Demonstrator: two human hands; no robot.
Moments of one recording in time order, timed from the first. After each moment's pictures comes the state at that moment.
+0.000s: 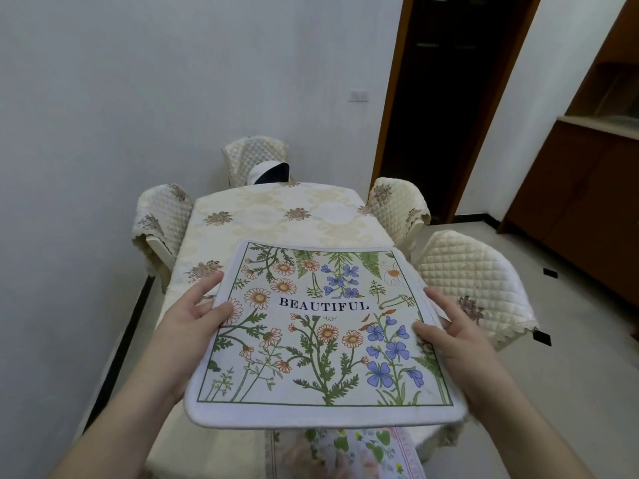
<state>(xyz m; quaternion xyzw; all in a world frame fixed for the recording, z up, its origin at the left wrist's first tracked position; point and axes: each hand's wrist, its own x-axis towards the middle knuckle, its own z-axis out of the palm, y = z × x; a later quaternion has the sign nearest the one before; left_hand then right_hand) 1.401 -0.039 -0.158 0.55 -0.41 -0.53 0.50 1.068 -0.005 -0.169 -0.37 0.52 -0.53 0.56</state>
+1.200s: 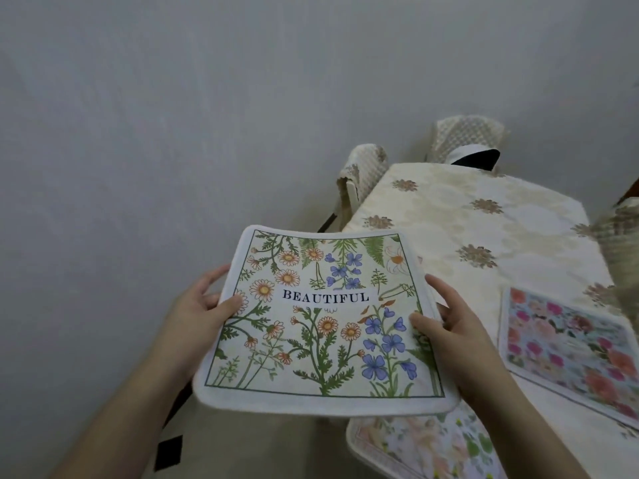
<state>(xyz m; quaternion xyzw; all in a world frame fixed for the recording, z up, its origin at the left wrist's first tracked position) 1.464 0.201 -0.159 0.75 -0.22 -0.31 0.55 1.197 0.026 -0.183 -0.59 0.42 -0.29 0.63</state>
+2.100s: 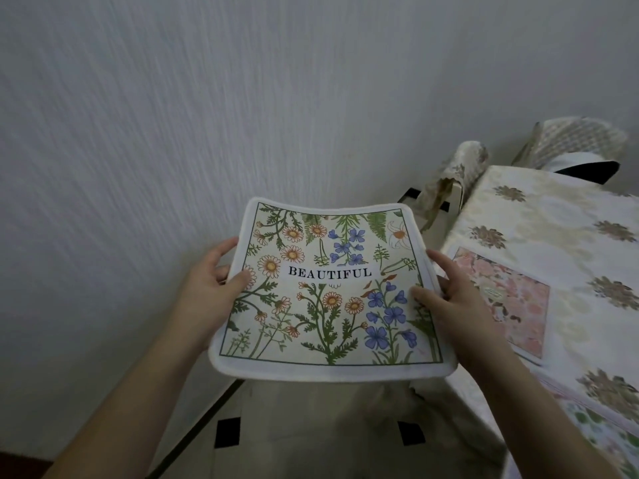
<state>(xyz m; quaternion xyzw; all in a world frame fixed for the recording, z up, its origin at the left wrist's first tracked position) 1.724 0.303 -0.176 0.77 -0.18 -0.22 0.57 1.497 0.090 -0.187 -0.67 0.39 -0.24 0.58</state>
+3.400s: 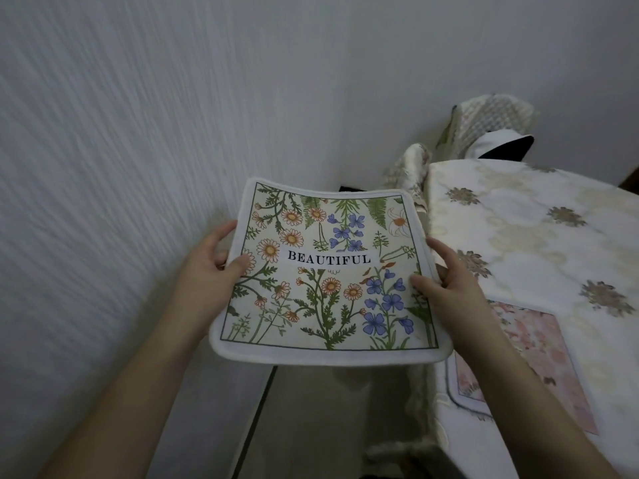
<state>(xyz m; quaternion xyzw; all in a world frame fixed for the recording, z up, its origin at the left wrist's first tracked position) 1.990 -0.031 -0.179 0.71 -0.33 -0.32 0.54 1.697 -0.145 -0.192 -0.58 0.50 -0.35 0.54</state>
